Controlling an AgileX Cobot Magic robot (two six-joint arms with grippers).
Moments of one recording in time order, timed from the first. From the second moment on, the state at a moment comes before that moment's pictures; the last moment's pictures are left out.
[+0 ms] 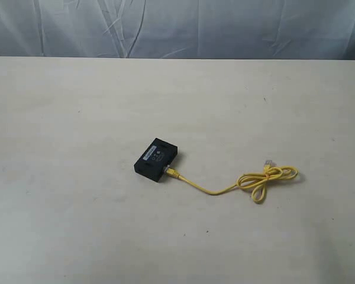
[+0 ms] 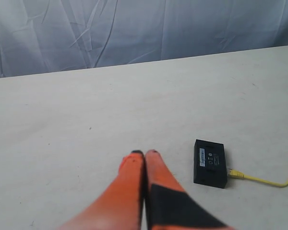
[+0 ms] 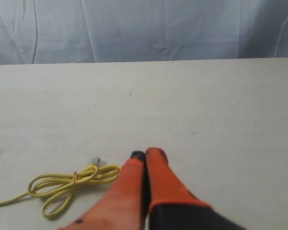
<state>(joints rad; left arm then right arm) 0.01 0.47 -0.45 -0.77 0.56 0.74 0.08 0.00 0.00 0.04 0.33 -0.03</state>
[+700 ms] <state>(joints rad) 0.01 0.47 -0.45 -0.77 0.56 0.74 0.13 0.00 0.00 0.04 0.33 -0.03</state>
